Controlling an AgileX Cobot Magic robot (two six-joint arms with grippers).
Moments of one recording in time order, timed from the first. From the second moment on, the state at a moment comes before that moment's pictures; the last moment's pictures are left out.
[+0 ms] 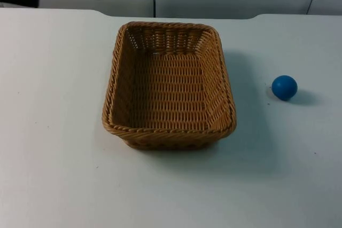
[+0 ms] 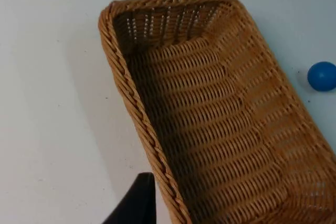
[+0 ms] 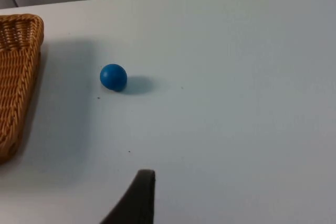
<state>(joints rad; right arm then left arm) -0.10 0.00 -0.51 0.00 1.09 0.02 -0.24 1.49 -0.93 -0.95 0.44 0.78</state>
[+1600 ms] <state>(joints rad) -0.10 0.00 -0.51 0.00 1.09 0.02 -0.38 2.25 -1.49 -0.12 0.61 -0.27</state>
